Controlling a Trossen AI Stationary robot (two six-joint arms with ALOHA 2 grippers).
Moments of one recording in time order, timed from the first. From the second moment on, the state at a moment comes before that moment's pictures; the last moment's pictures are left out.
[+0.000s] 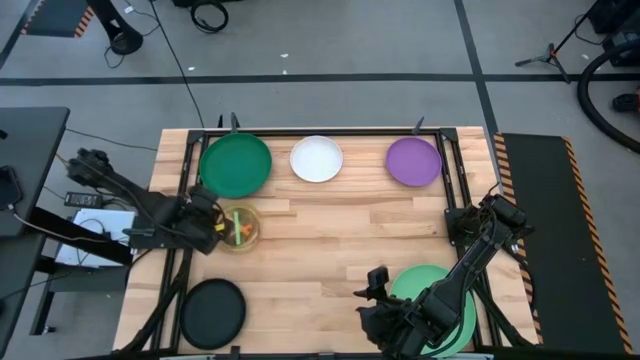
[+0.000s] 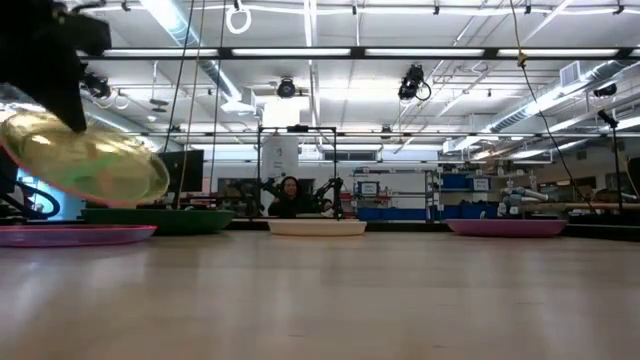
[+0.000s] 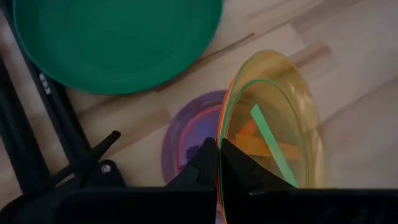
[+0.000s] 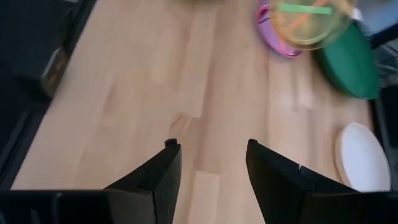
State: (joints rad) left arm -0.52 0.92 0.77 -1.32 -0.57 -1.57; right arm 0.83 1.92 1.70 -1.00 0.70 0.39
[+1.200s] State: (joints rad) left arm -0.38 0.85 0.52 -1.11 -0.47 -1.15; right arm 0.70 1.92 1.70 -0.93 0.44 0.31
